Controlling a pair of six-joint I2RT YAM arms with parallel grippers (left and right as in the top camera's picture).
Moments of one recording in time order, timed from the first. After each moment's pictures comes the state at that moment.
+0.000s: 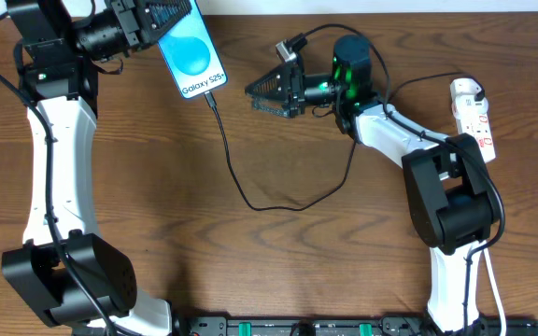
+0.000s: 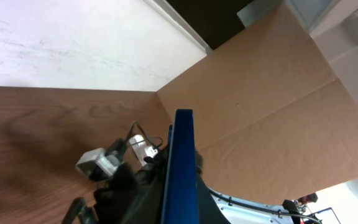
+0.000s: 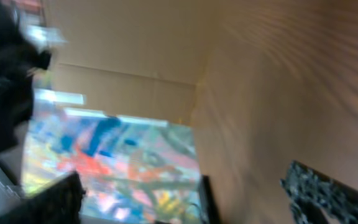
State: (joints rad) left arm 0.20 1.72 1.63 -0.09 1.32 -0.74; right arm 0.39 2.17 1.44 0.53 -1.26 1.15
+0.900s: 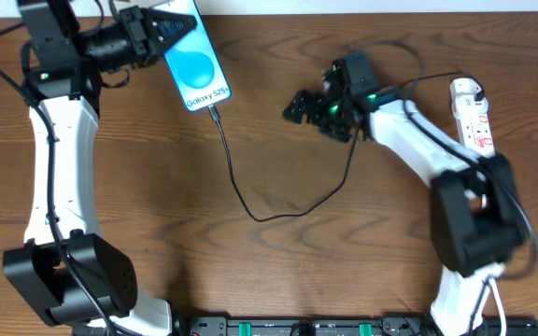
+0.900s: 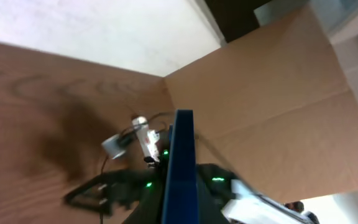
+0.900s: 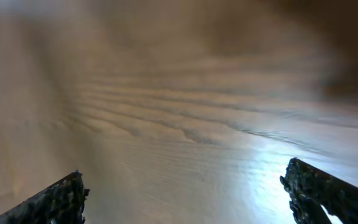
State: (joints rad) left arm 0.18 1.72 1.62 -0.38 1.27 -0.61; right arm 0.37 1.97 1.44 -0.46 -0.40 0.69
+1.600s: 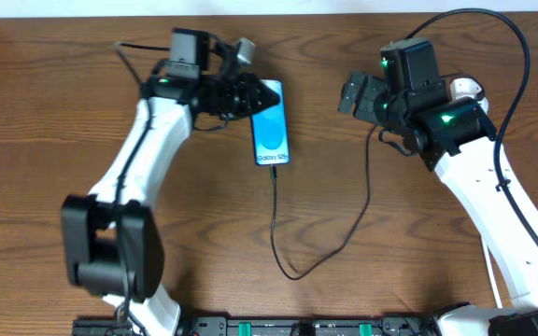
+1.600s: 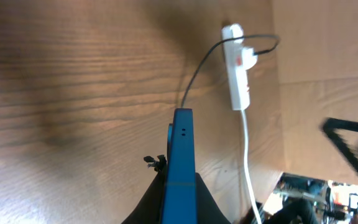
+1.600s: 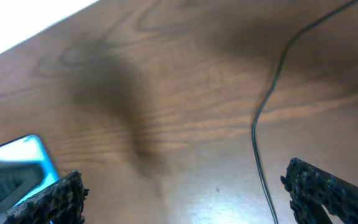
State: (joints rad) left arm -0.19 1.84 1.45 -0.57 0.83 -0.38; right arm 0.37 1.53 1.44 -0.79 0.08 0.64
